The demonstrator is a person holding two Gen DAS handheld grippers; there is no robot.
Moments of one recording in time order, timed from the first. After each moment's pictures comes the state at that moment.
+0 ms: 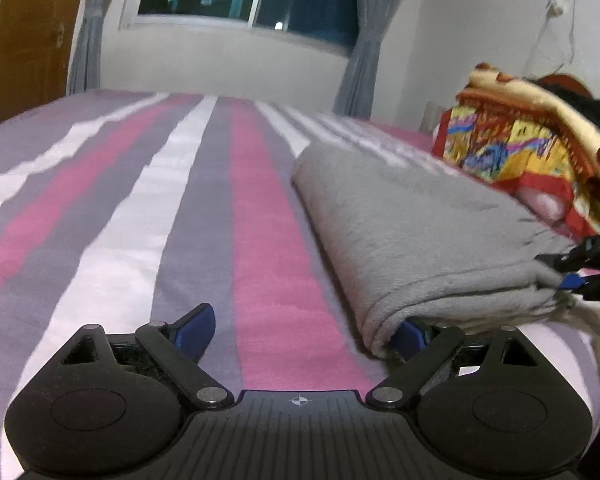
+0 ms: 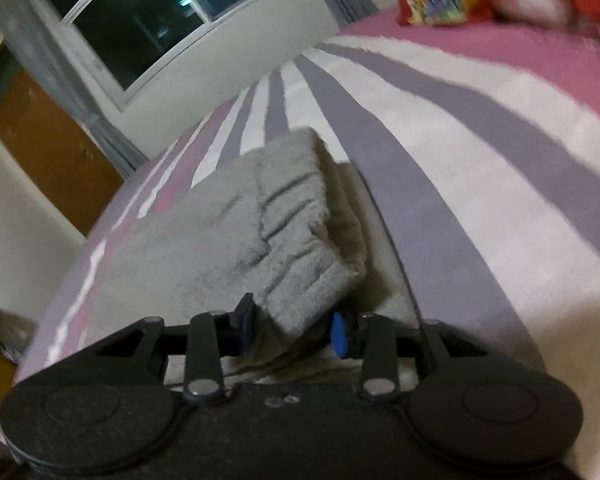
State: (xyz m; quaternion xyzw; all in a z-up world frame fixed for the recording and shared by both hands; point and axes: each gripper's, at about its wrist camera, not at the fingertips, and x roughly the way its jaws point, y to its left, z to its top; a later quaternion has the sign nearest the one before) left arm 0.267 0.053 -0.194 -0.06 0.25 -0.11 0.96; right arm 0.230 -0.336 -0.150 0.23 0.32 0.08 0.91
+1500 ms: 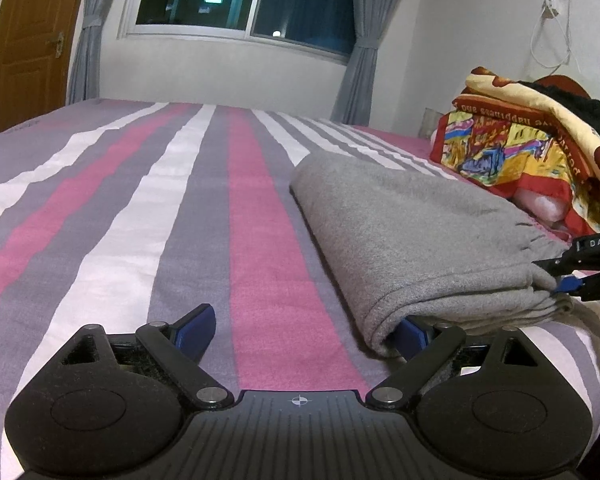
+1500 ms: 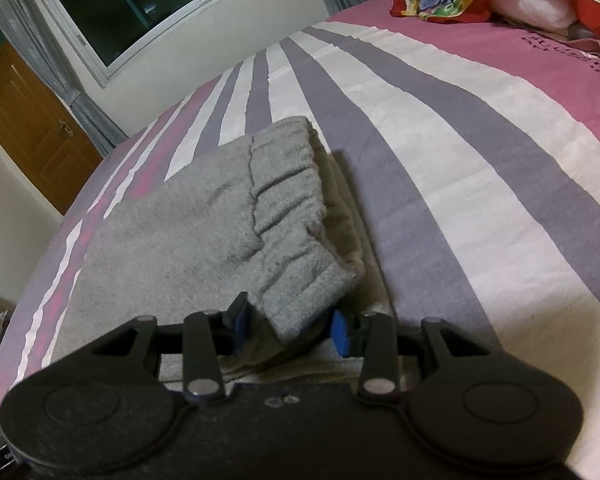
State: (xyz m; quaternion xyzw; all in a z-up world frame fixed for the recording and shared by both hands) left arm 0.265 0.051 -0.196 -0.06 0.25 -0.11 0.96; right arm 0.241 -0.345 -0.152 0.23 0.36 0.06 0.90
